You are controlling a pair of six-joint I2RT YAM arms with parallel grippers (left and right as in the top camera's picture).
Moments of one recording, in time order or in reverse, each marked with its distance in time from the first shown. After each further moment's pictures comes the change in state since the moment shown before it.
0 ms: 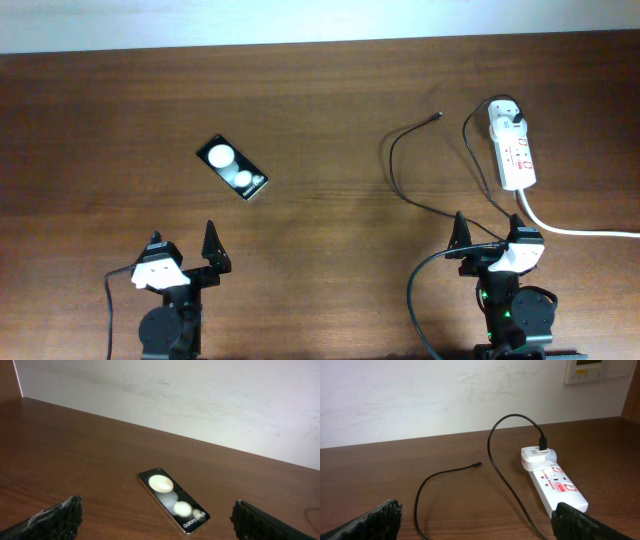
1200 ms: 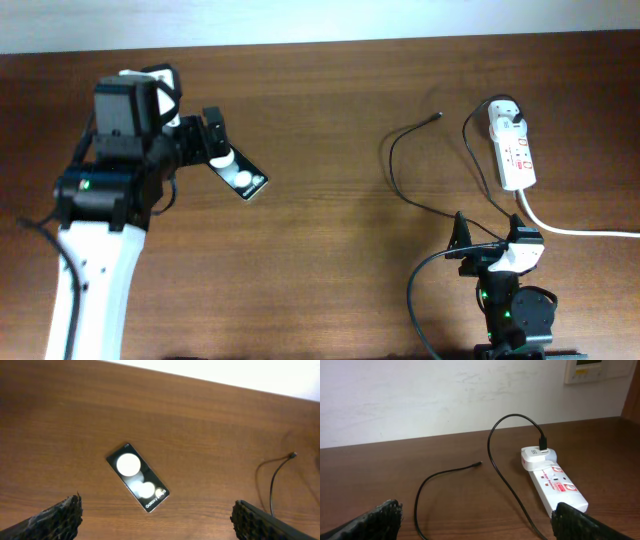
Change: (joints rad) left arm 0.000 1.313 1.478 -0.851 0.201 0.001; right arm 0.000 -0.001 0.000 -0.001 0.001 0.000
